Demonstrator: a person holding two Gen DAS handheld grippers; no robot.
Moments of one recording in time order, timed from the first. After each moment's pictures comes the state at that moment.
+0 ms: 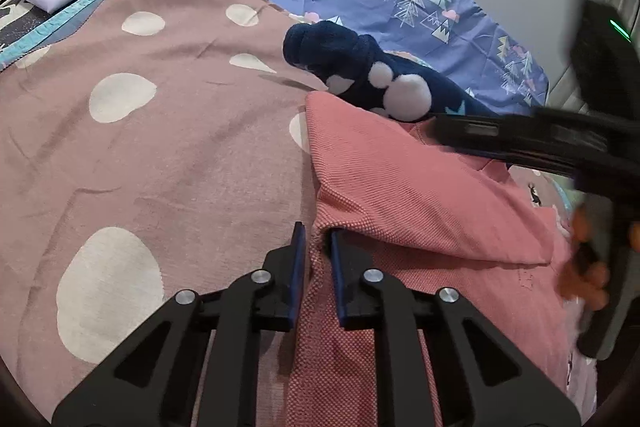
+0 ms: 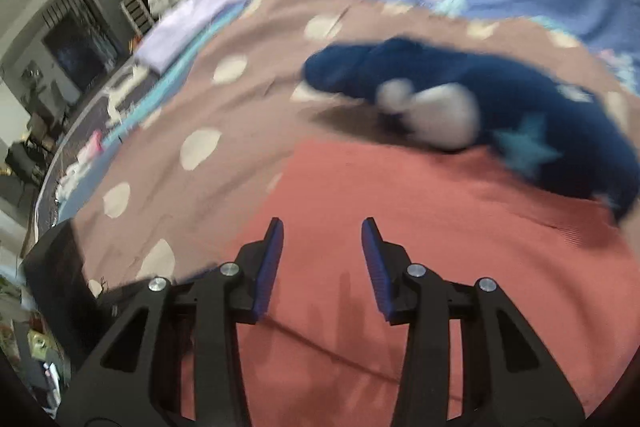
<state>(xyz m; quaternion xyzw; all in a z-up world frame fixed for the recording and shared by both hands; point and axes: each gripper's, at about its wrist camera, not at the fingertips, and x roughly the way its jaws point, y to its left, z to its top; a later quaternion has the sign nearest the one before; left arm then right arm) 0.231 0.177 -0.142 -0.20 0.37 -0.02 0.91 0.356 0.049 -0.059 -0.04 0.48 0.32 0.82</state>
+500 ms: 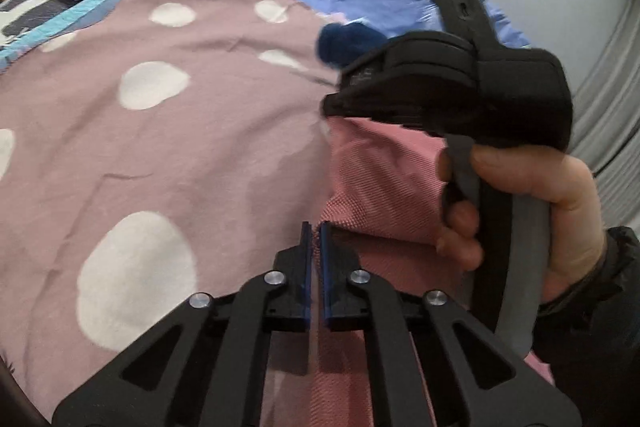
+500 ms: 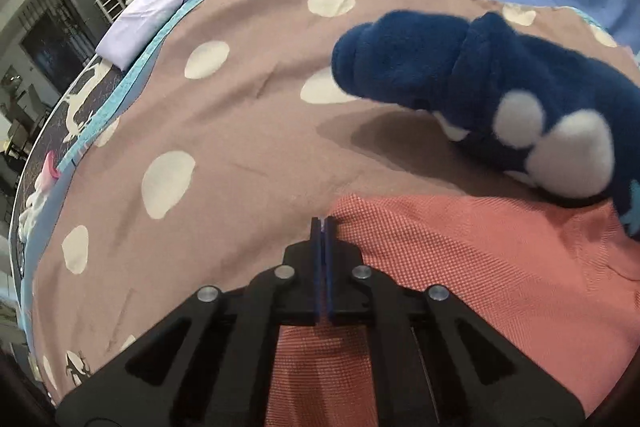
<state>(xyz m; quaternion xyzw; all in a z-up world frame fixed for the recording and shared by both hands) 0.226 0.187 -0.147 -0.21 0.38 0.03 0.90 0.408 0.140 -0.111 -0.04 0.49 0.29 0.82</state>
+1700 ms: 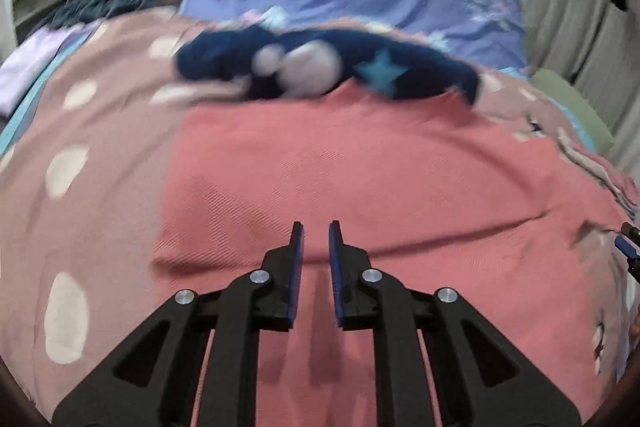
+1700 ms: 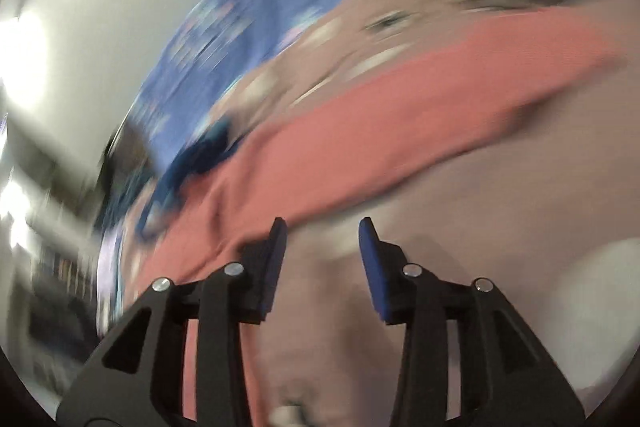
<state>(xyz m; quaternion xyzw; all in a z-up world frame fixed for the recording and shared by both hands) 0.247 0.070 -0.108 -0.04 0.39 -0.06 0.92 0.152 -0.432 -0.100 0.38 0.33 -0.02 0.86</state>
